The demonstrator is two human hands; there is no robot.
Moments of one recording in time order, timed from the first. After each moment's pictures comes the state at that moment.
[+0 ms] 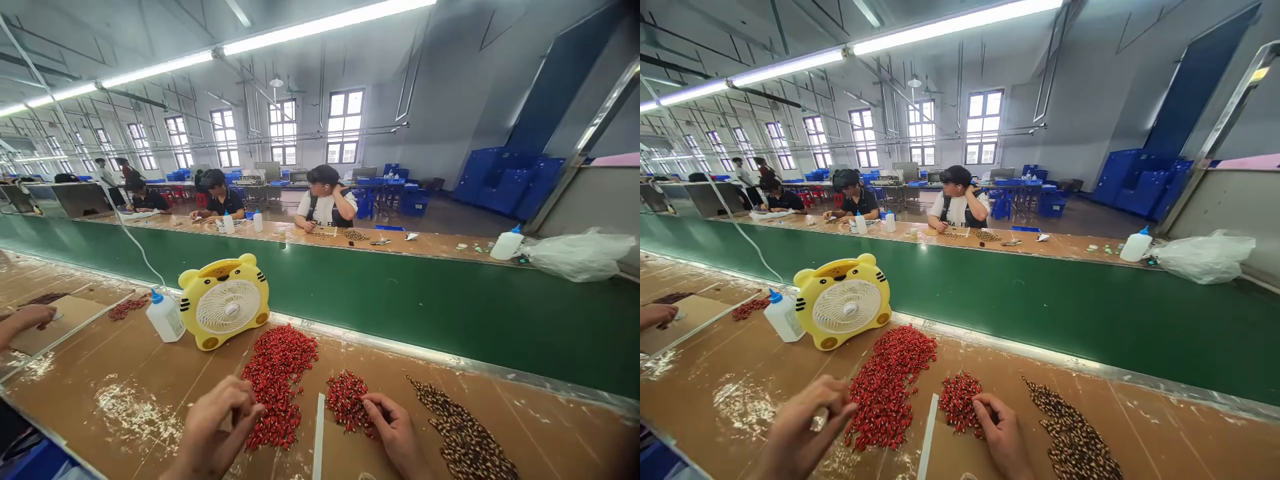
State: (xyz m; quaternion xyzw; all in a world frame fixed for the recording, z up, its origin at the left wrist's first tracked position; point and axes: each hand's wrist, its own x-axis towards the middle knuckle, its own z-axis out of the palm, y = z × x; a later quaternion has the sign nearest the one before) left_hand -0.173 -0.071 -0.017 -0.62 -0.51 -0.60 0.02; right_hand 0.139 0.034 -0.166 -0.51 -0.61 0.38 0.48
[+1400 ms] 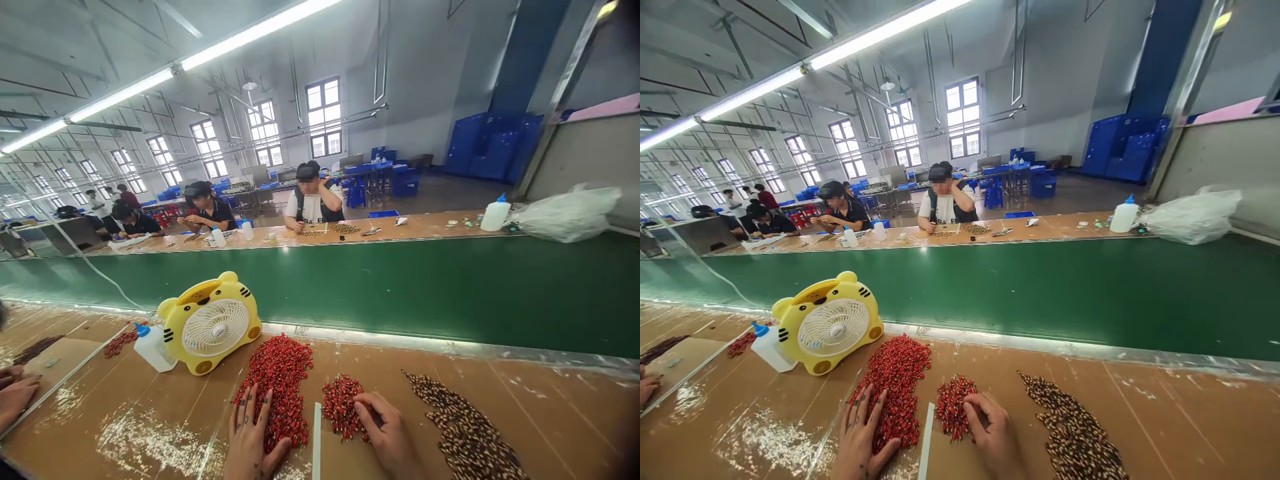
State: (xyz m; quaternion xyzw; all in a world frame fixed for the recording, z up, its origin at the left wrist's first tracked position) left_hand -0.176 -0.012 -0.179 -0.71 -0.68 -0.15 0.13; right_hand 0.136 0.032 -0.160 -0.49 -0.69 0.25 0.47
